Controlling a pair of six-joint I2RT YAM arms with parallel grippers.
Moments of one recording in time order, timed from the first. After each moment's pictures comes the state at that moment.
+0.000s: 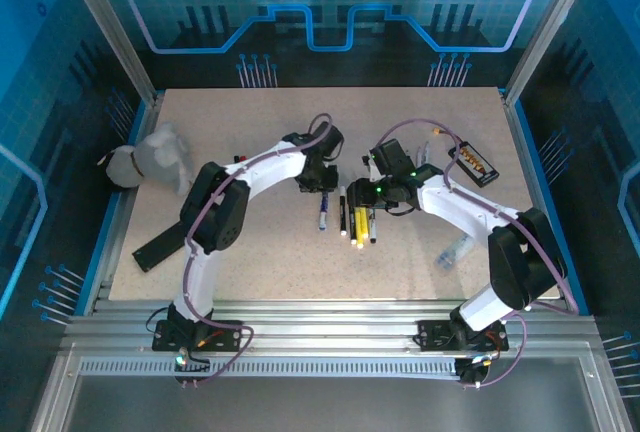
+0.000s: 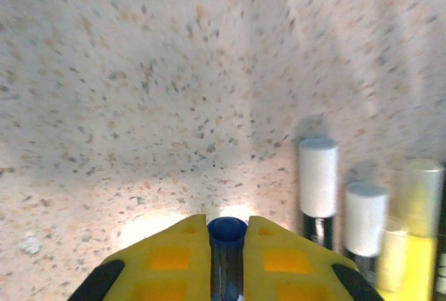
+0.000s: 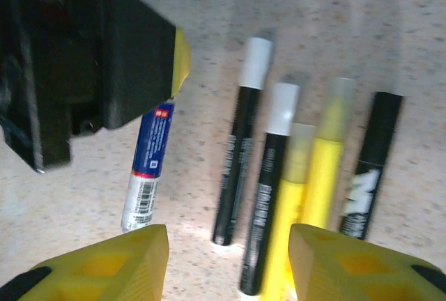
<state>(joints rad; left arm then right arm) -0.56 2.12 1.66 -0.78 0.07 -0.61 0.51 1.55 1.05 -0.49 -0.24 0.51</state>
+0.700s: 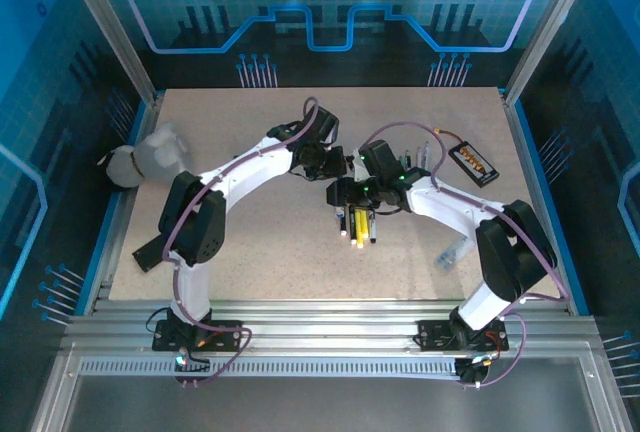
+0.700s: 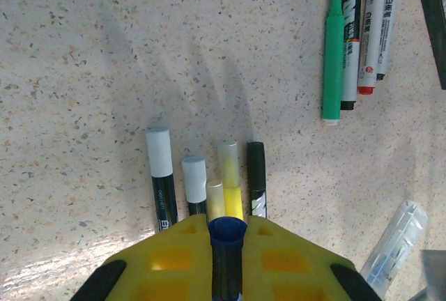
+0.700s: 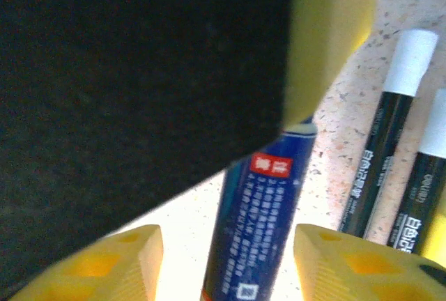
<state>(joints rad) -0.57 1.97 1.64 -0.68 0.24 -0.72 0.57 1.62 1.05 -0.32 -0.40 0.61</state>
